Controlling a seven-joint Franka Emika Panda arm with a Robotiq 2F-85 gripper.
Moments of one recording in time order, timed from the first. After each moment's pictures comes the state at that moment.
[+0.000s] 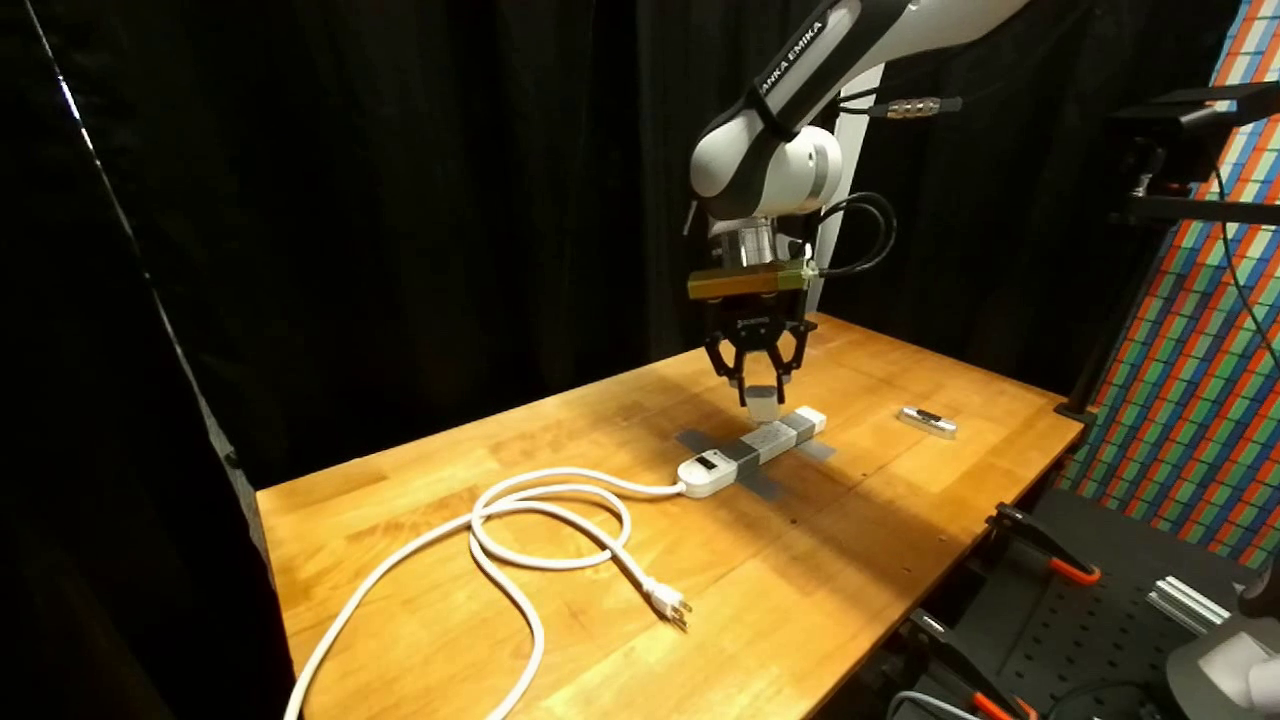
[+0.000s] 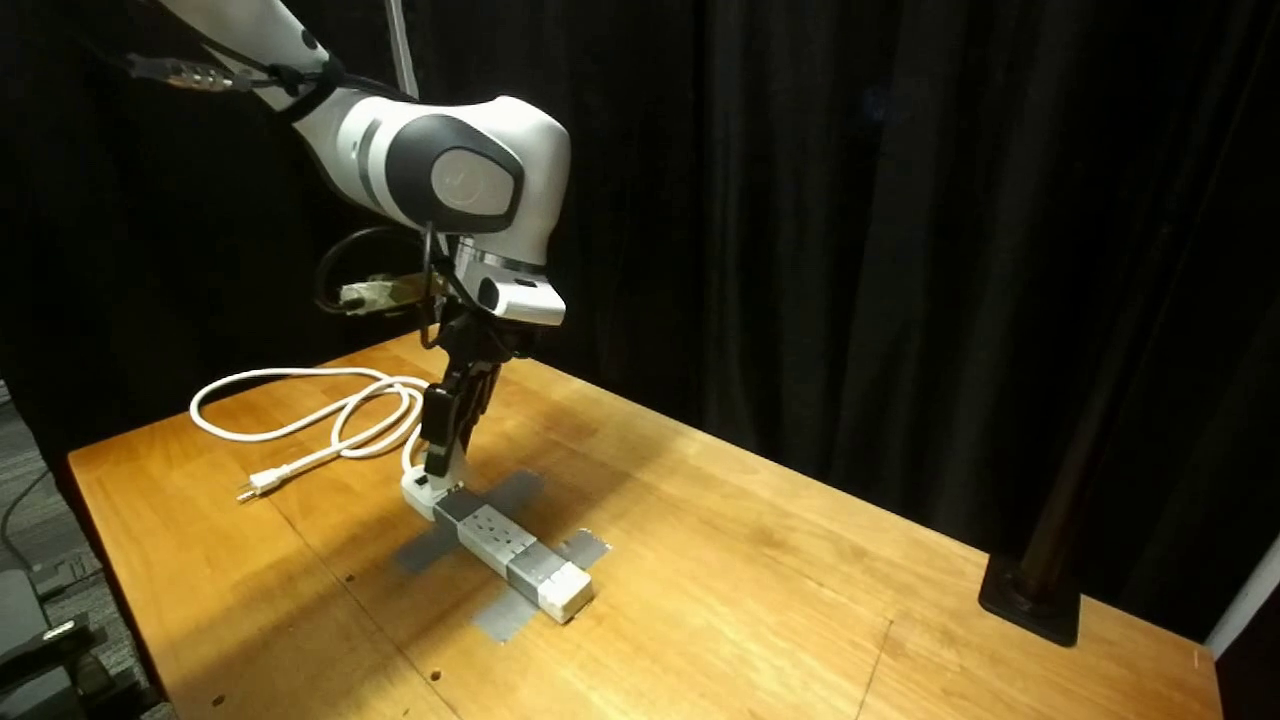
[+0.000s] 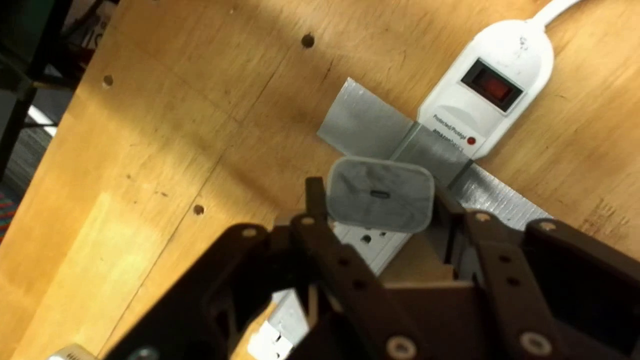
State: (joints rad) arm 0.04 0.45 -0.06 -1.98 0.10 2.04 0.91
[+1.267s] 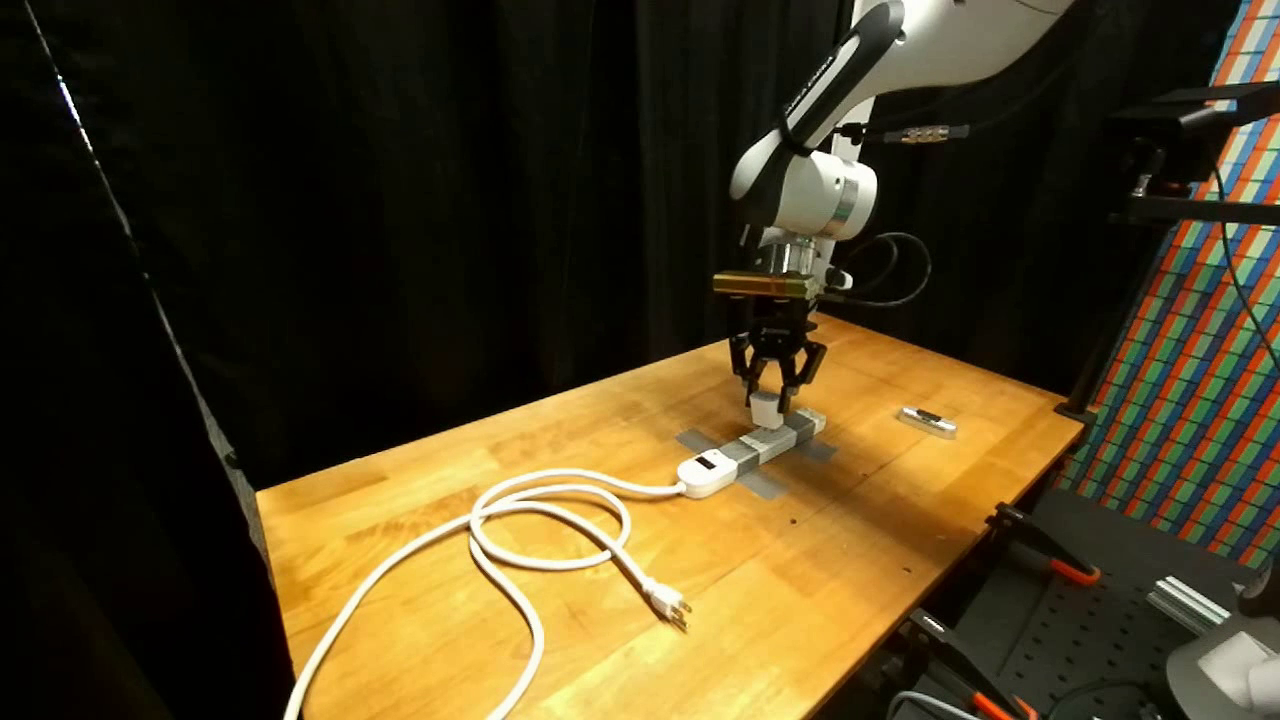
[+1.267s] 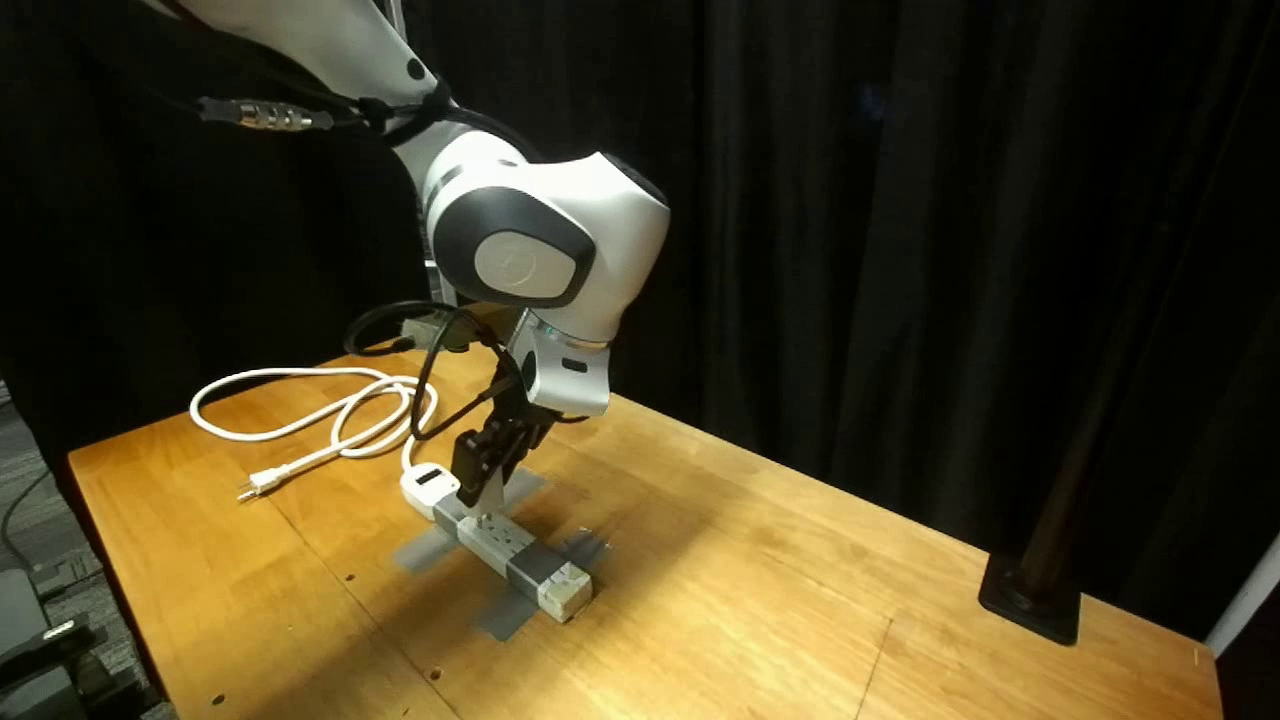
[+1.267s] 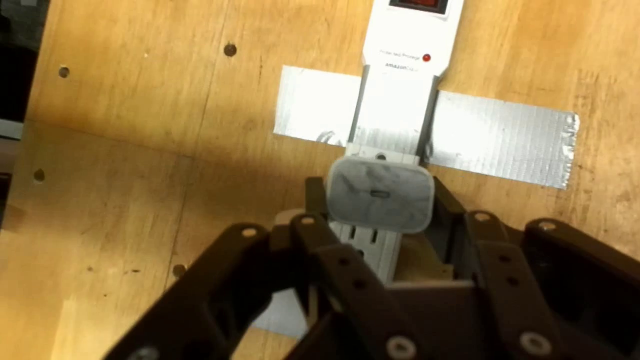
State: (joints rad) arm -0.10 0.53 -0.09 -1.97 0.41 2.09 0.91
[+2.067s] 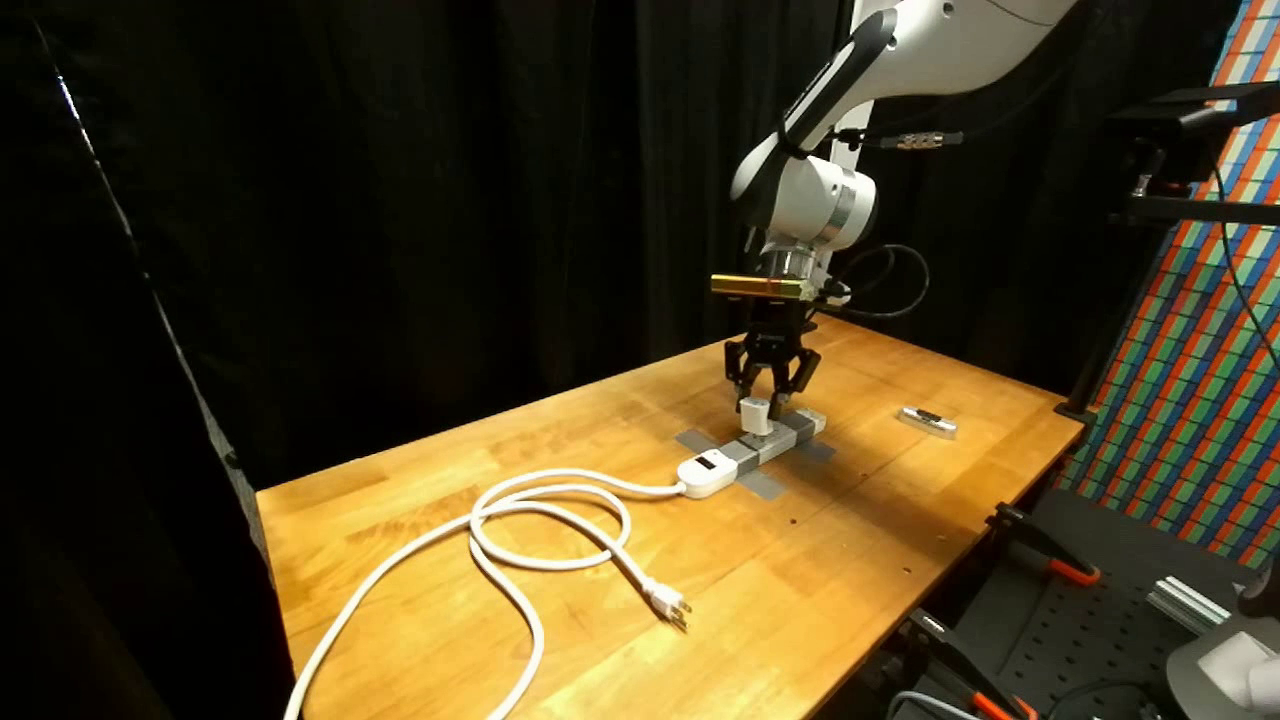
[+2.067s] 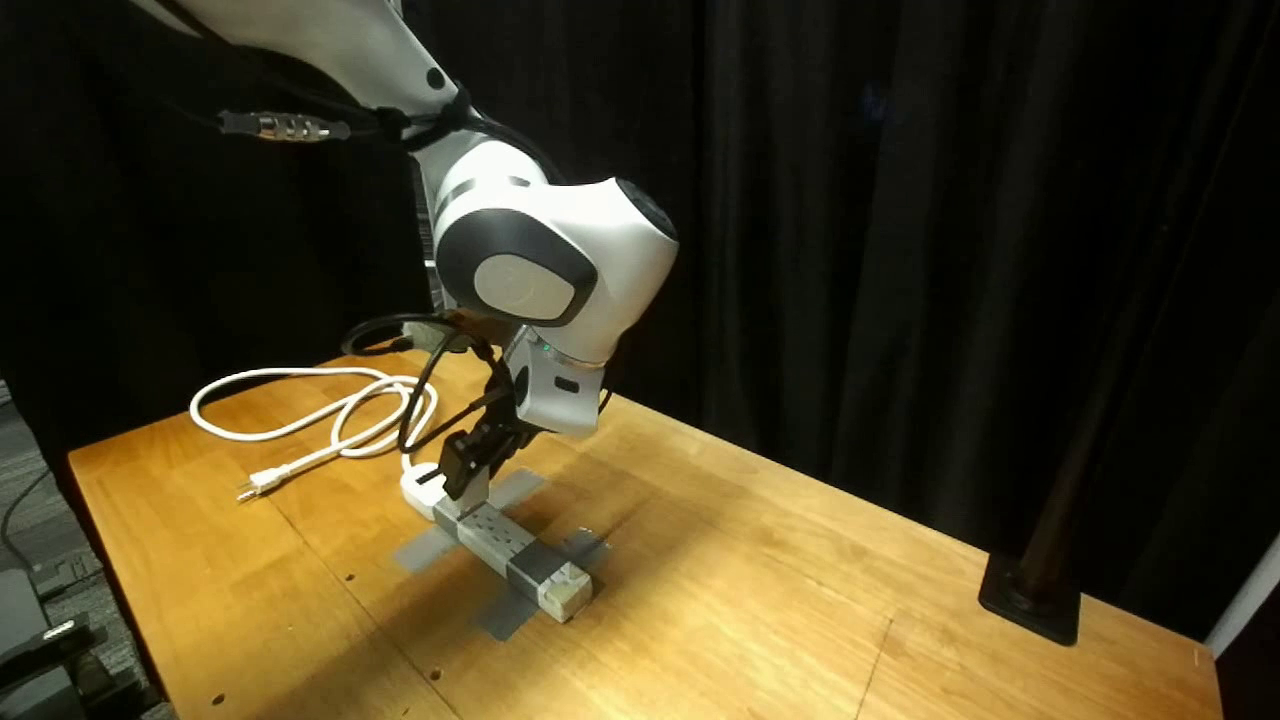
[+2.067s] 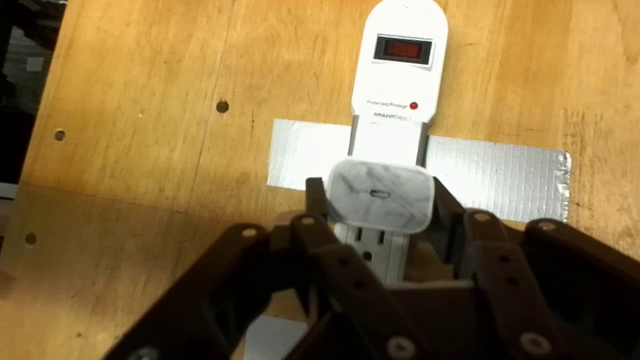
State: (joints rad) arm -0.12 0.55 -0.08 -1.96 0.52 2.04 0.89
